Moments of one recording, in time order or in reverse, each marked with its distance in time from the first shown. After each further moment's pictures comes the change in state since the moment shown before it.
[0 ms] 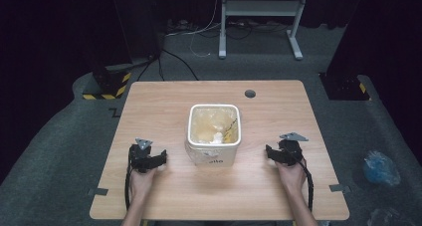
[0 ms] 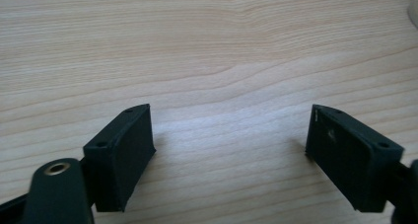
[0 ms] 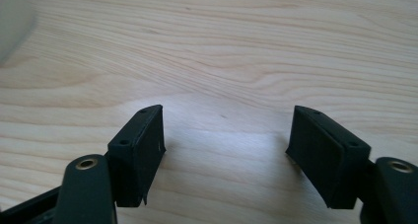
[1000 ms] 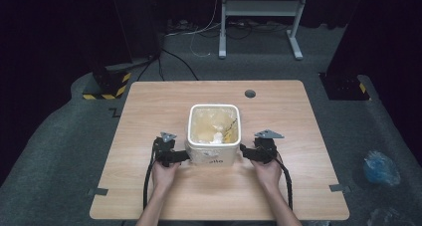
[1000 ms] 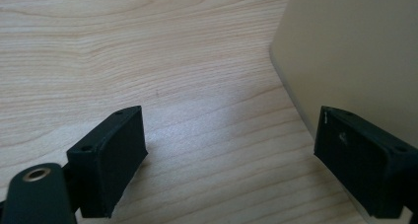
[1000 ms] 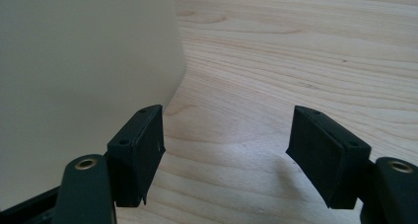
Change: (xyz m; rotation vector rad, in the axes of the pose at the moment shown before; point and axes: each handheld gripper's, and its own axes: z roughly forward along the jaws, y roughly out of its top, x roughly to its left) left arm -0.062 0.027 0.019 0.005 -0.162 0.026; right arm 0.071 0.022 0.013 -0.041 0.188 -0.027
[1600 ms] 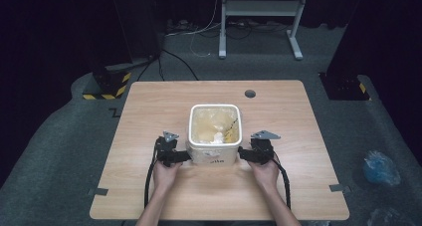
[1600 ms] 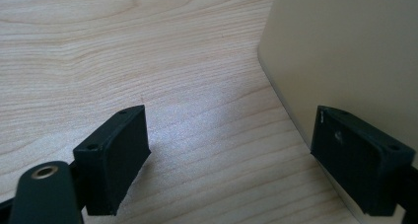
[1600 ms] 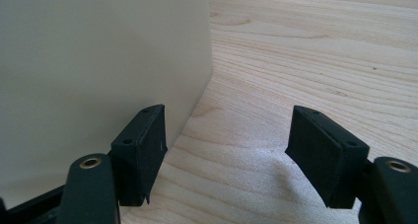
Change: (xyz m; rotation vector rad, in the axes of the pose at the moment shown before) left arm -0.004 0.002 -0.001 0.008 -0.014 0.027; right arm 0.009 0.001 0.000 -0.003 0.035 -0.030
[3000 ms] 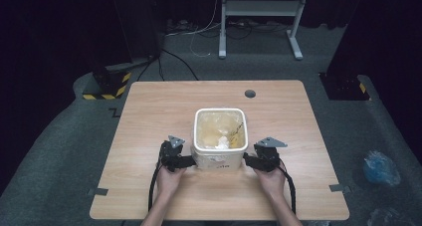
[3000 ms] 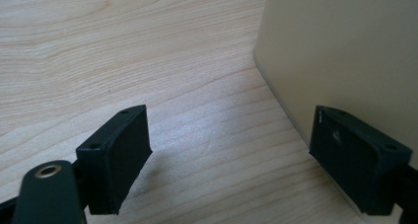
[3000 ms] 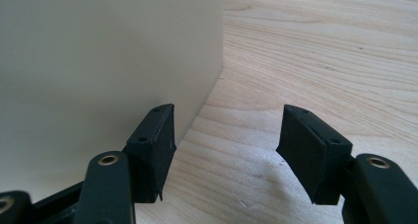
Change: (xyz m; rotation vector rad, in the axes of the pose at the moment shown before) left arm -0.023 -0.007 -0.007 -0.003 0.004 0.054; right arm -0.002 -0.018 -0.023 -0.007 0.007 -0.027
